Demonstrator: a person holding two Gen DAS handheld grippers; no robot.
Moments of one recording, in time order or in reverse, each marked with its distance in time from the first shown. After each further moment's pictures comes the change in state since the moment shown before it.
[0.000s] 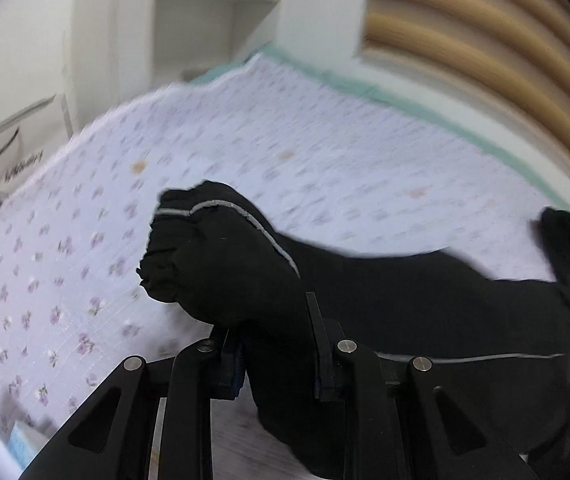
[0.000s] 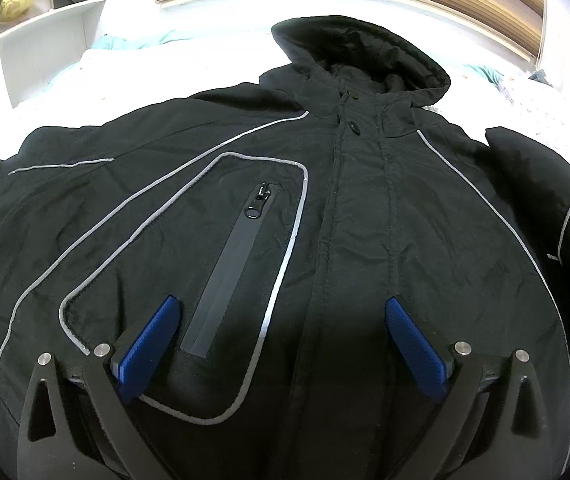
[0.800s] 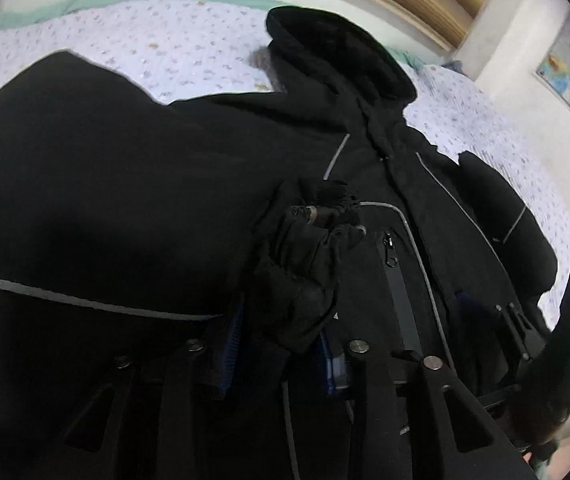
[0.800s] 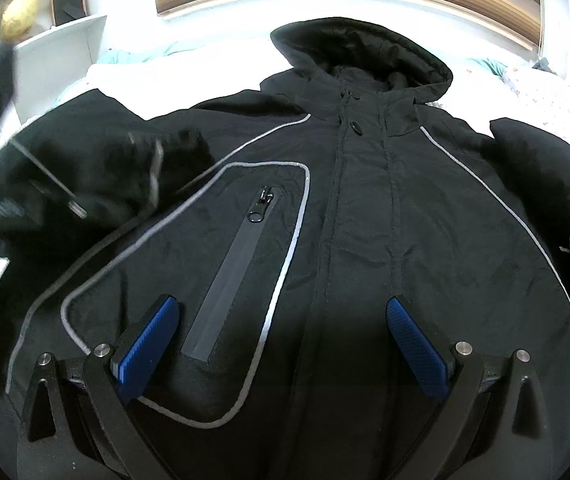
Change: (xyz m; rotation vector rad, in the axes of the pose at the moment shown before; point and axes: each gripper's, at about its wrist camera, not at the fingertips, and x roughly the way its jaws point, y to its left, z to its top) left arm 0.009 -0.320 -0.115 0.354 0.399 -0.567; right arm 0.001 -0.006 0.000 0.043 -0.025 0.065
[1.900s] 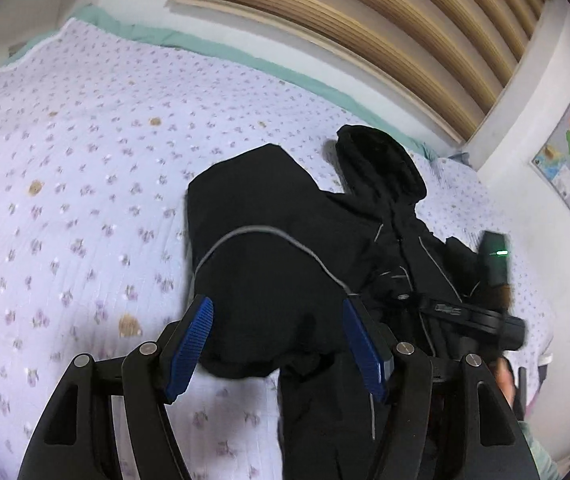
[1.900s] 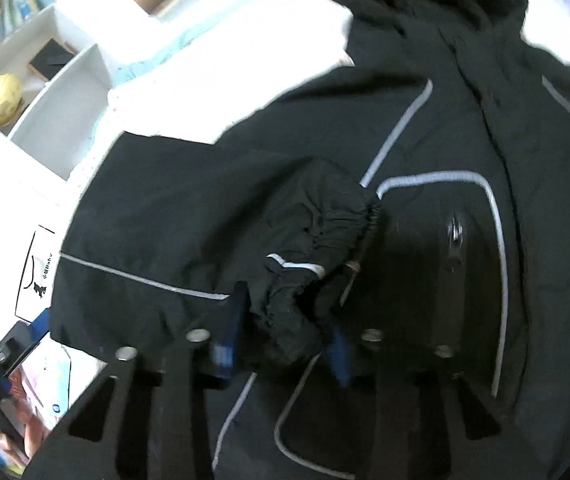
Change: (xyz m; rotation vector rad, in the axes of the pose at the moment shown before) left arm -0.190 0.095 -0.033 -0.175 -0.199 0.002; right arm 0.018 0.058 0.079 0.250 0.175 0.303
